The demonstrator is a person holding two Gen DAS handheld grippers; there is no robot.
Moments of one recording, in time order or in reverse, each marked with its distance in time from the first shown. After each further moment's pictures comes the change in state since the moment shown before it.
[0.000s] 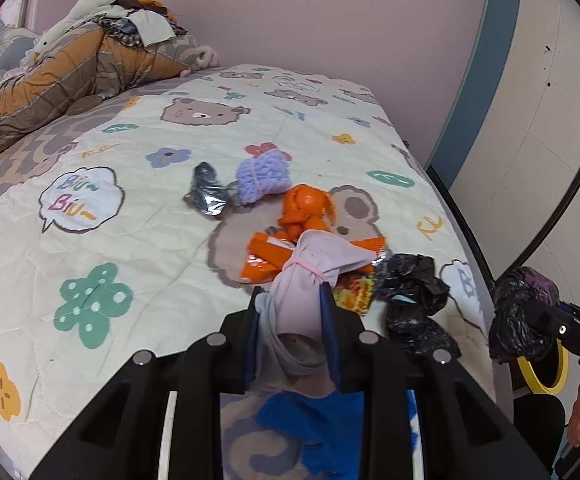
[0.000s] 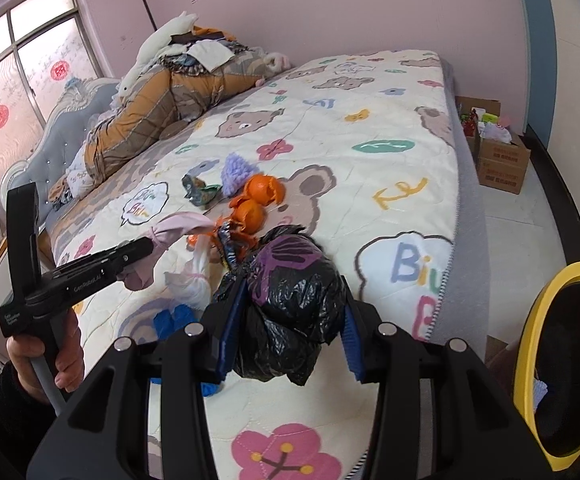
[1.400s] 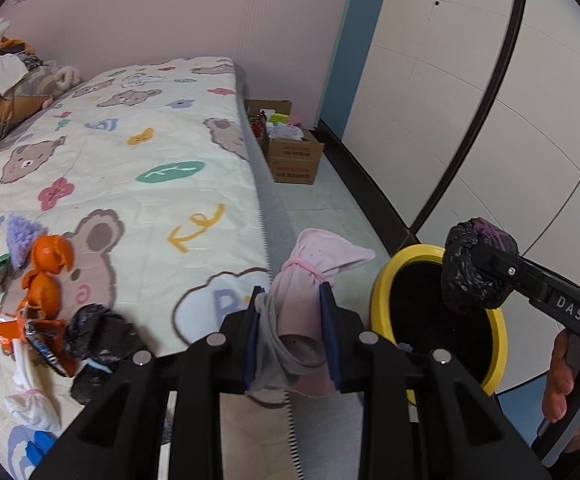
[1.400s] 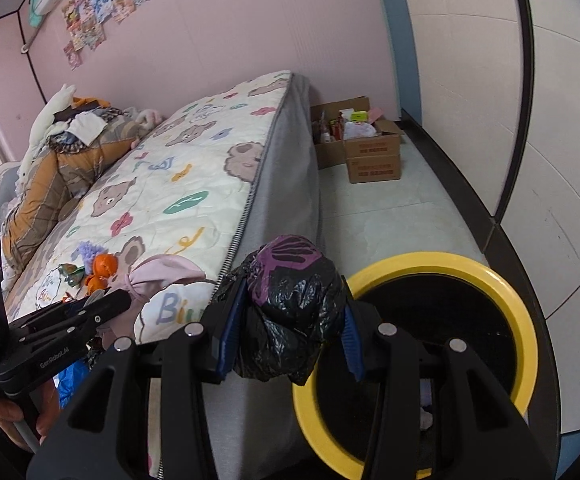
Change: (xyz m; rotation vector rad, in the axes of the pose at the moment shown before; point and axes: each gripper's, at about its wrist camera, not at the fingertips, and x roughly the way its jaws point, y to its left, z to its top) left arm 0.054 -0.250 0.011 0.271 0.107 -0.267; right arm -0.106 -0.204 -0.004 0.280 -0.122 -0.323
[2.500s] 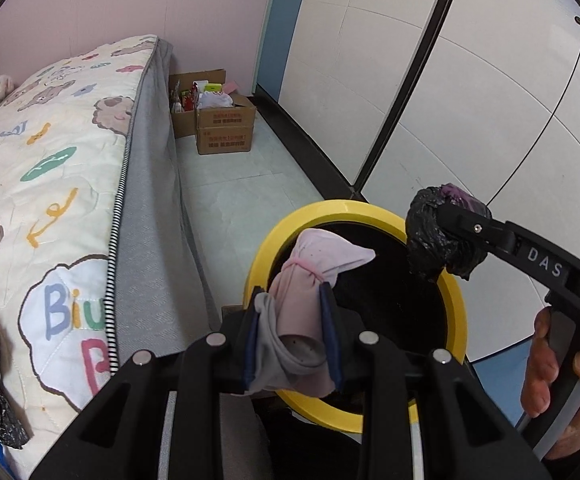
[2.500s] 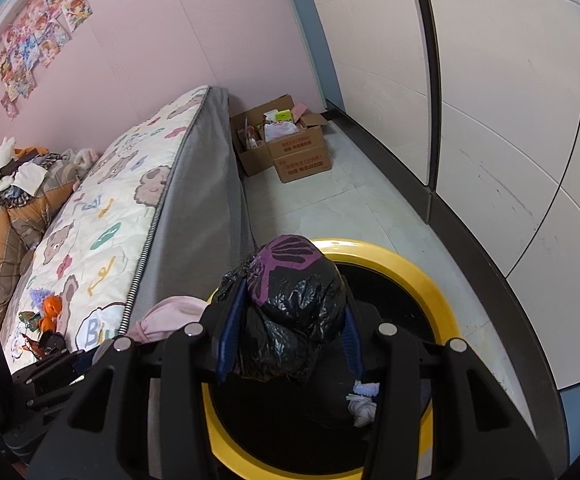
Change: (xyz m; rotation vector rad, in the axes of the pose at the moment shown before) left arm 0.071 -0.113 -0.011 0.108 0.124 -0.136; right arm -0.014 -0.119 -0.015 0.203 -0.019 -0.159
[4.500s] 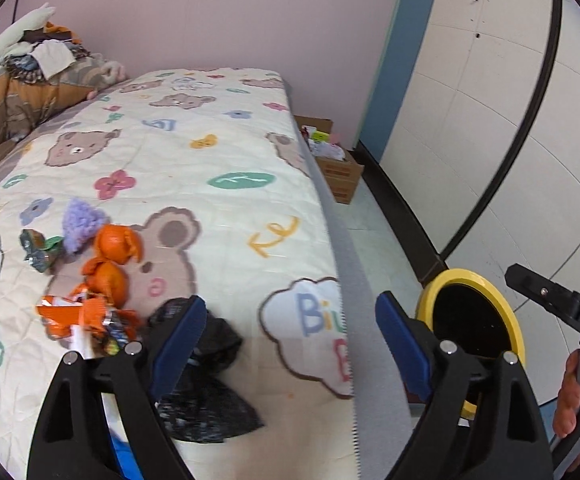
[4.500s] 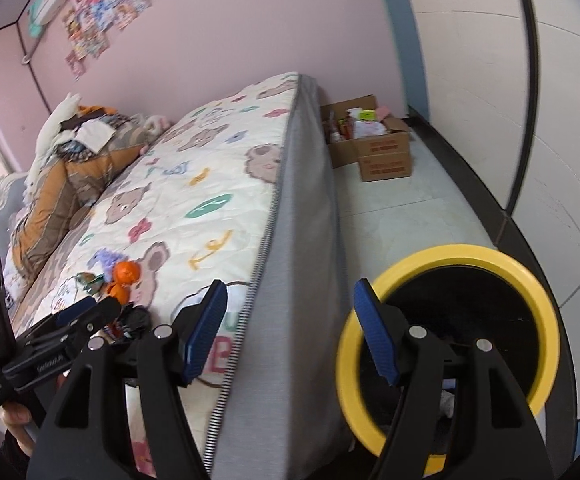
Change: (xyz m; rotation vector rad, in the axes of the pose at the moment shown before) left arm -0.132 0.163 -0.027 -0.216 -0.193 0.253; right arm -0.015 0.162 -0.017 -0.181 0.029 0.208
